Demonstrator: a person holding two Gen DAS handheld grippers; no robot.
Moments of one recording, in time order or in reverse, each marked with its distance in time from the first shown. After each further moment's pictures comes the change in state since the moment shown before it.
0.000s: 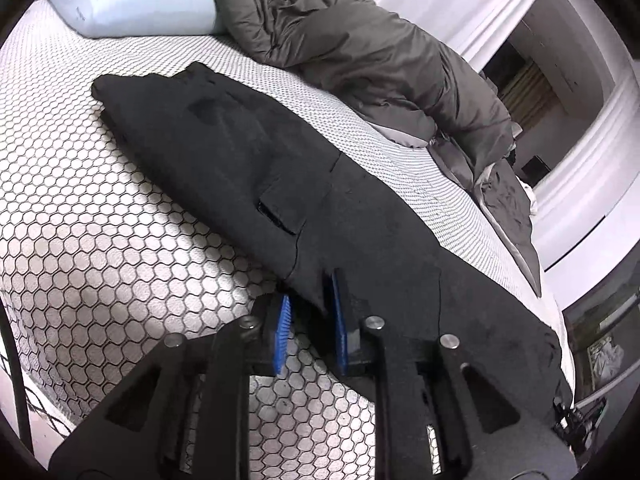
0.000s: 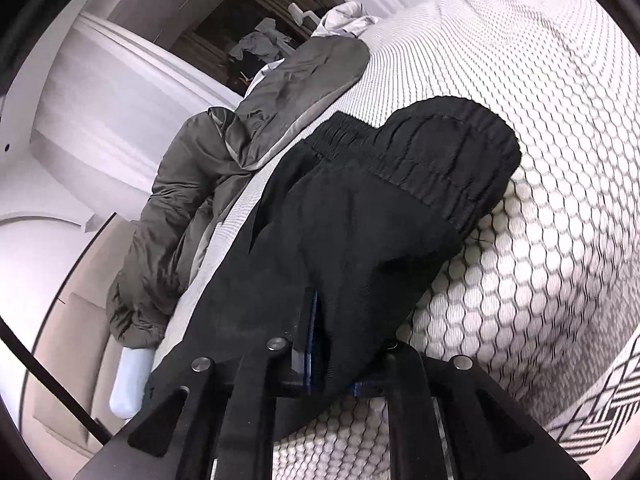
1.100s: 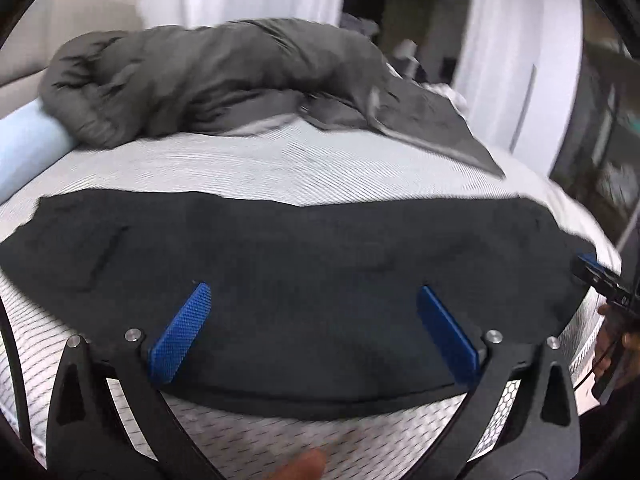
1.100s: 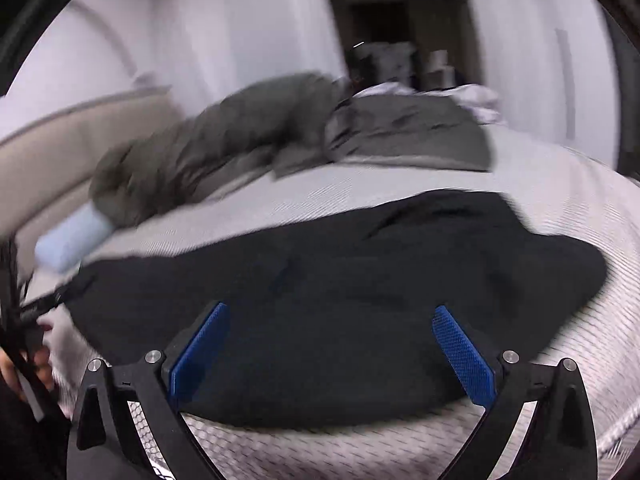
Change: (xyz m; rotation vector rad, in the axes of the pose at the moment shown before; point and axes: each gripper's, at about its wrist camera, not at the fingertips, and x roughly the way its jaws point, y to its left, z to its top) left arm -0.002 -0.185 -0.088 0.599 -0.010 -0.086; right arm 0.027 0.153 -0.068 -0.696 -0.014 -0.004
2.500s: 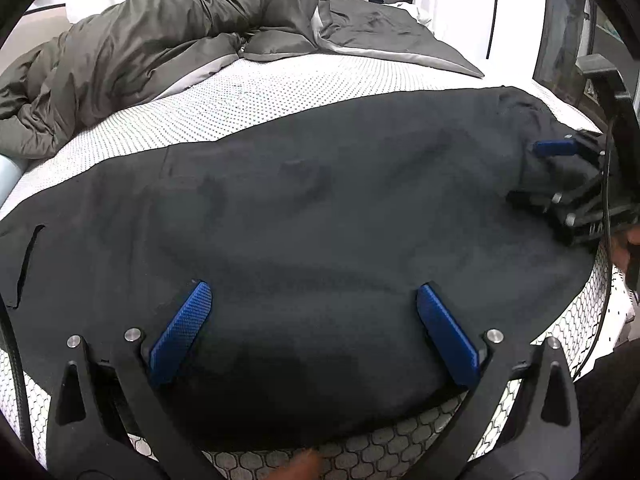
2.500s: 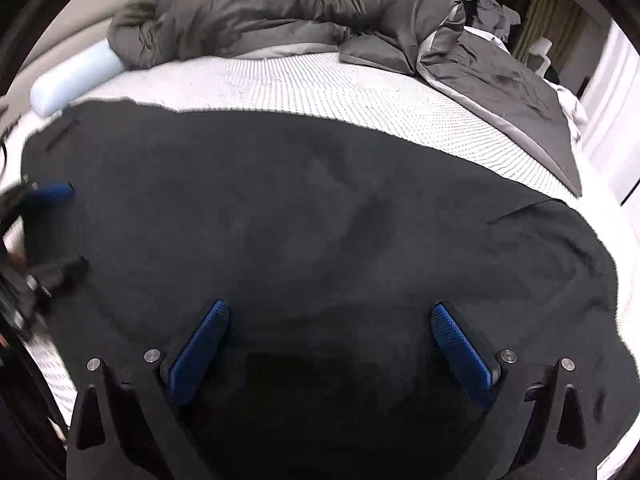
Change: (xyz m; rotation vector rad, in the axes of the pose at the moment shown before) left arm 0.074 -0.057 -0.026 0.189 0.213 -0.022; right arm 0.100 0.026 0.009 -0.374 0.359 -0.129
